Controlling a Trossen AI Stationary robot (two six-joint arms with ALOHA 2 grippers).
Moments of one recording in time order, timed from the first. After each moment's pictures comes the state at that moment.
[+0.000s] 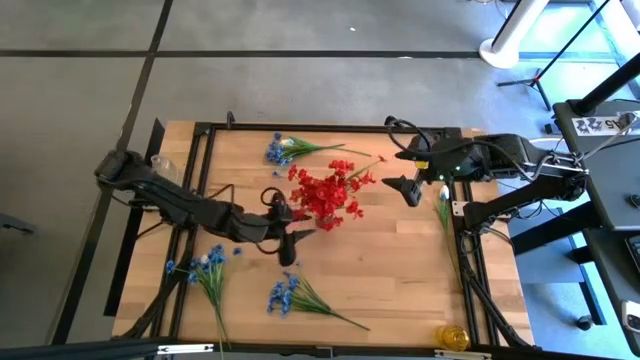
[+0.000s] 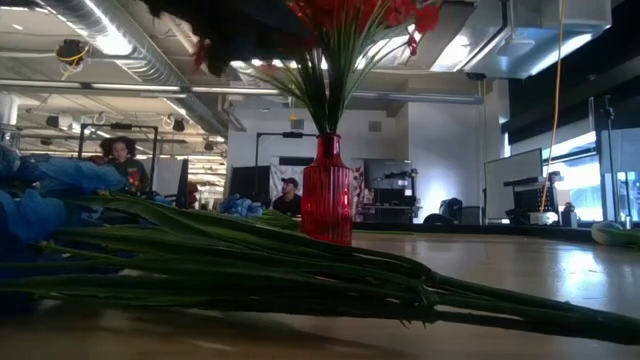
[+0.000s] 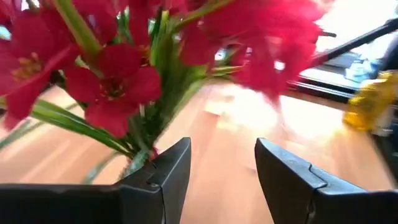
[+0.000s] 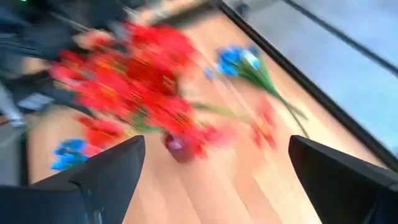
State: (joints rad) left arm -0.34 1.38 0.78 0.20 -0.57 -0.36; right arm 0.09 1.20 1.59 -1.09 0.34 0.49
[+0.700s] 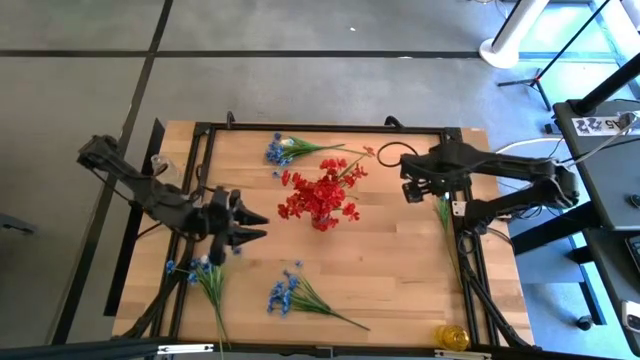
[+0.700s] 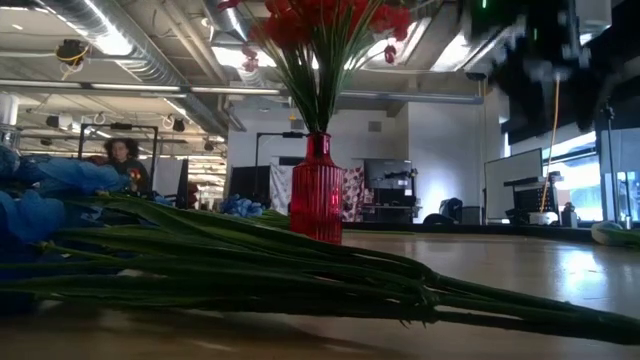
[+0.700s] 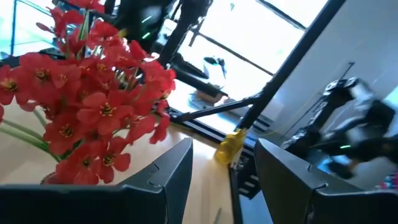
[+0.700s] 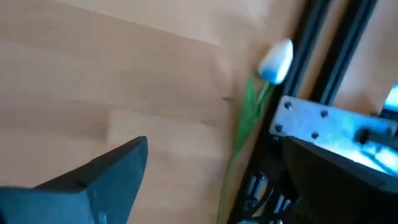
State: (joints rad) left arm -0.58 0.88 0.78 0.00 -0.57 -0.57; right arm -0.26 1.25 1.07 -1.48 0.08 1.07
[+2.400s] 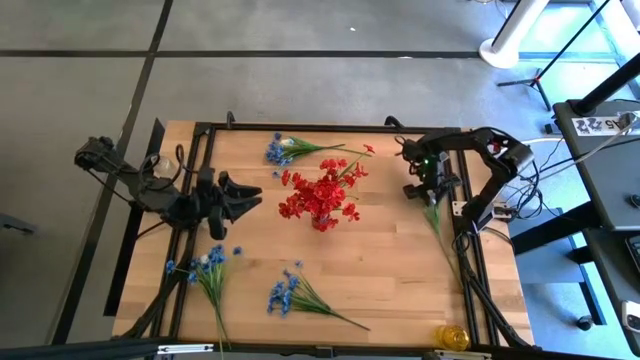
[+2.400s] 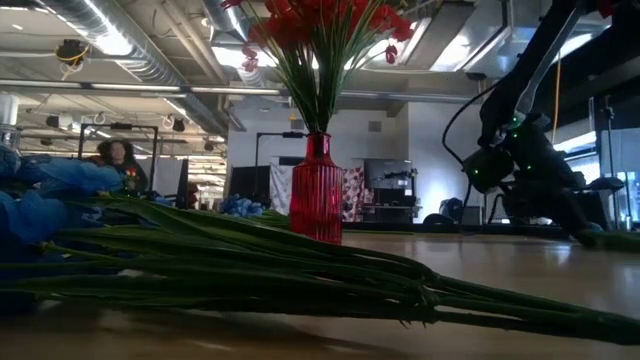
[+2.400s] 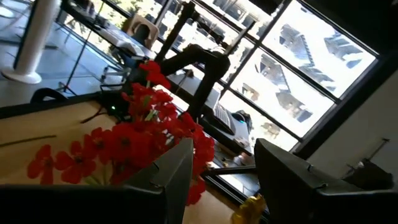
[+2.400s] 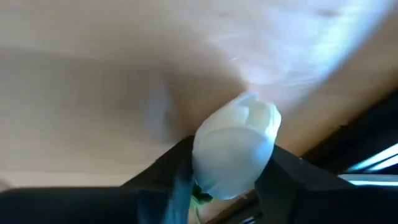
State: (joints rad) left arm -0.53 0.81 0.78 0.08 -0.79 -0.59; right arm -0.85 1.71 0.77 -1.11 -0.21 0.41
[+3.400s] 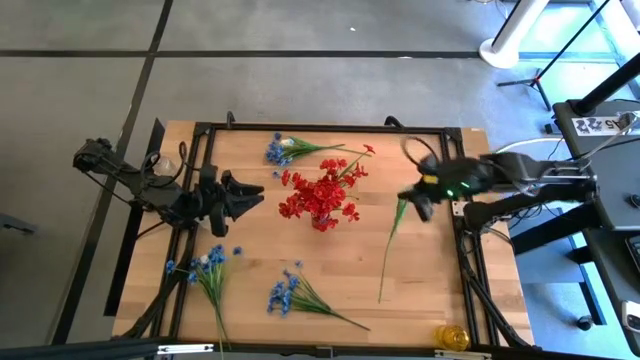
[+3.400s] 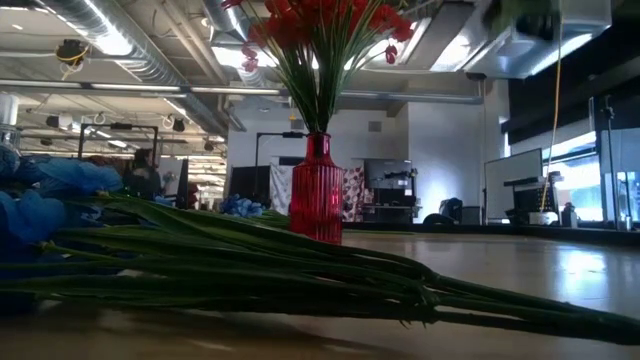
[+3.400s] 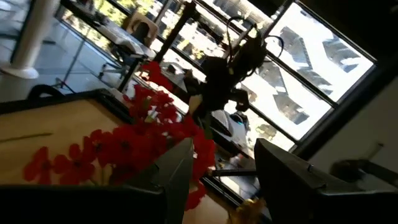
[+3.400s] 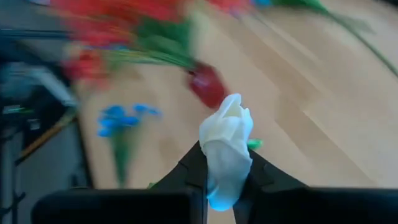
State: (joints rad) left arm -0.48 0.81 0.78 0.08 -0.71 -0.62; right arm 0.13 0.94 1.17 -0.91 0.15 0.73
